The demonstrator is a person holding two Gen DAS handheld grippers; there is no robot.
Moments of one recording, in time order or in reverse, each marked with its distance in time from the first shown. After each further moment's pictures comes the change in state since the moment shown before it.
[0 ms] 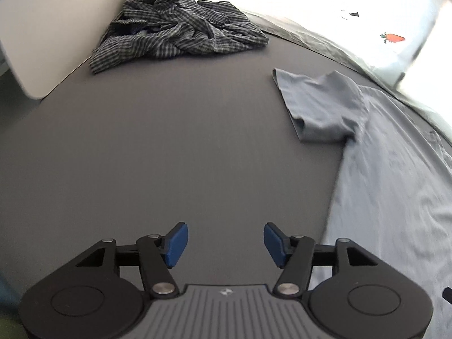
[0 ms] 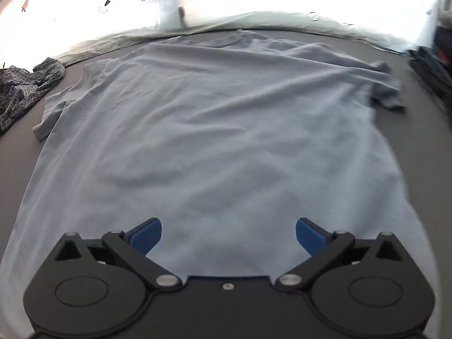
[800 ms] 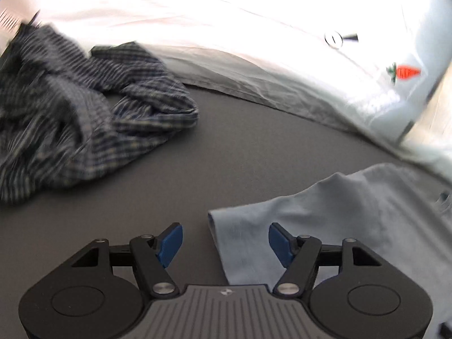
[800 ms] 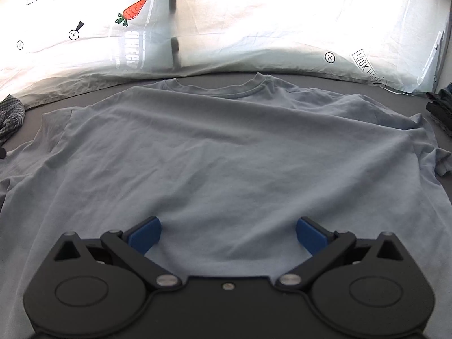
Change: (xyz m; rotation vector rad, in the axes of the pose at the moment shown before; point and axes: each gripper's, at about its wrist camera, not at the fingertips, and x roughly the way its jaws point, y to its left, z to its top) left arm 0.171 -0.091 0.189 0.160 -0.150 -0.174; right arm 0.103 0.064 0.080 0.041 -0.208 -0.142
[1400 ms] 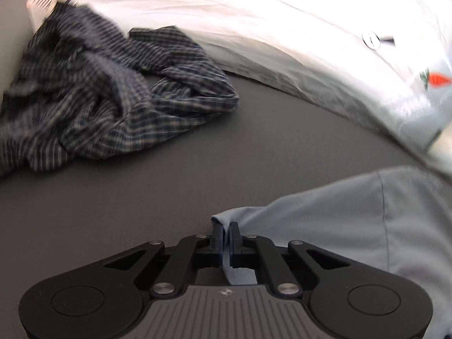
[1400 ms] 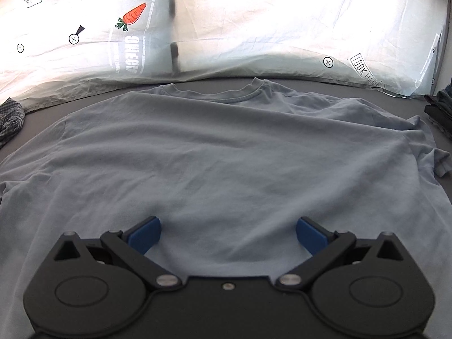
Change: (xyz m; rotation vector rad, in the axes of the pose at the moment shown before) left arm -0.011 0.011 -0.006 -0.076 0.054 0.129; right arm -0.002 -0.001 0.002 0.002 -0.015 0.002
